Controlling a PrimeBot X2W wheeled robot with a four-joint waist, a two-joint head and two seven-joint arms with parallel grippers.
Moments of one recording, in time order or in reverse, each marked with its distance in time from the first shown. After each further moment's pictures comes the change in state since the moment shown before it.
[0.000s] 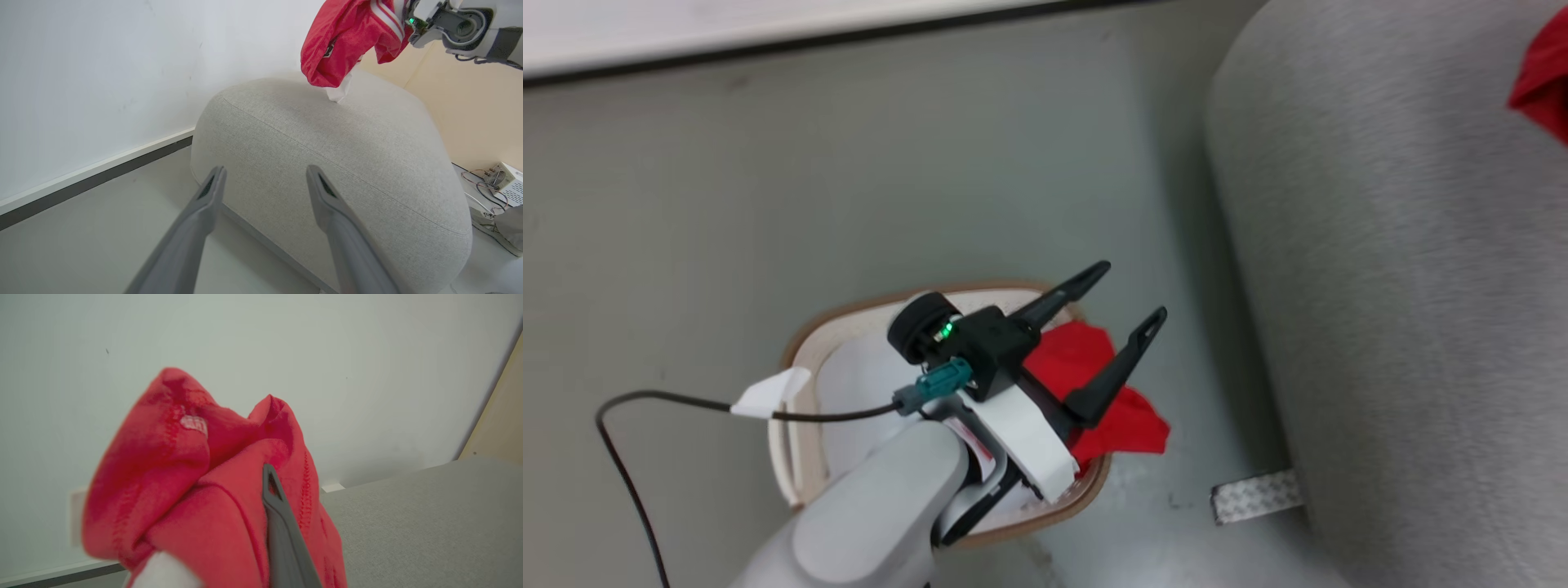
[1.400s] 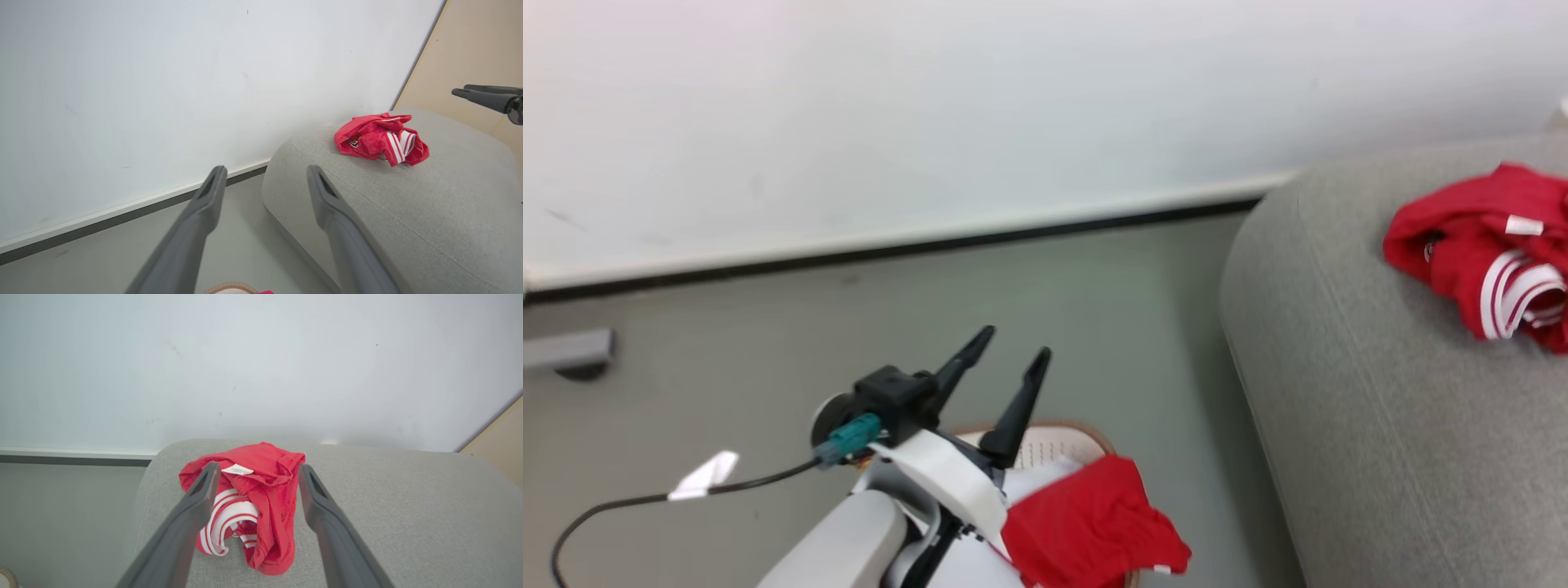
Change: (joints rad) left arm 0.189 0.012 0.132 0.089 -0.092 0.083 -0.045; right arm 0.198 -0.086 0.328 0.119 -0.046 0.000 0.160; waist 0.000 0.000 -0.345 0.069
